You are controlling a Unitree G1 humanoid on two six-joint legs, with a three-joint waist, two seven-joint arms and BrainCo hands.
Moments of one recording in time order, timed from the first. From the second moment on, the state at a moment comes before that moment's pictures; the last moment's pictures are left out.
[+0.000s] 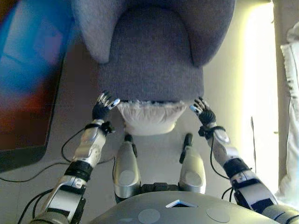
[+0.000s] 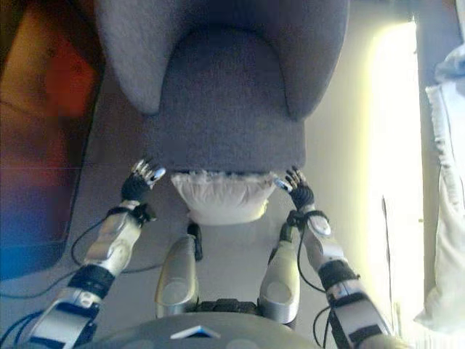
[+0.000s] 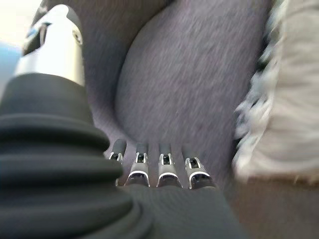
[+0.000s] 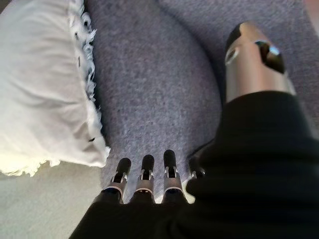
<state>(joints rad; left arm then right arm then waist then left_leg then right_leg) -0.23 0.38 -0.26 0.48 -0.69 -0.20 0.12 -0.28 -0.33 0.27 0.62 0.65 -0.14 -0.03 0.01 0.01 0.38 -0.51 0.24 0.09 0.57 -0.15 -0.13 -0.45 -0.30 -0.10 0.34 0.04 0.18</state>
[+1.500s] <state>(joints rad) -0.63 0.37 -0.21 0.77 -0.61 -0.38 0.65 -0.88 -0.45 0.41 0.85 0.58 -0.03 -0.06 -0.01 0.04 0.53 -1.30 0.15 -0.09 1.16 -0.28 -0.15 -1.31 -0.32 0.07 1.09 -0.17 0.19</state>
